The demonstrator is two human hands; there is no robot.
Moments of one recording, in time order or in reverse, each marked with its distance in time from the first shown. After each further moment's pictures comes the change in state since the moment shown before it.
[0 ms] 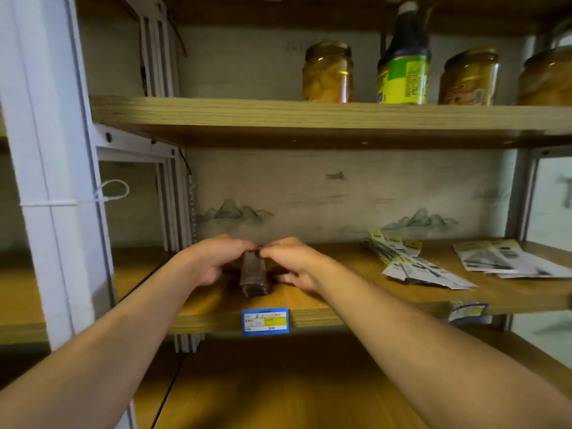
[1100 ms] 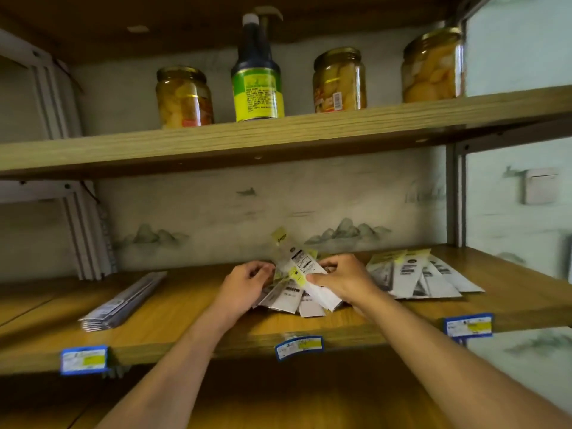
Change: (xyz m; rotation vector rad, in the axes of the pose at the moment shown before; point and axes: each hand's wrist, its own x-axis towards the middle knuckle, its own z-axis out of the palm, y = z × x) left_hand 0.007 0.059 0.275 0.207 0.169 0.323; right_hand -0.039 0.072 -0.322 -0.425 0.280 -0.204
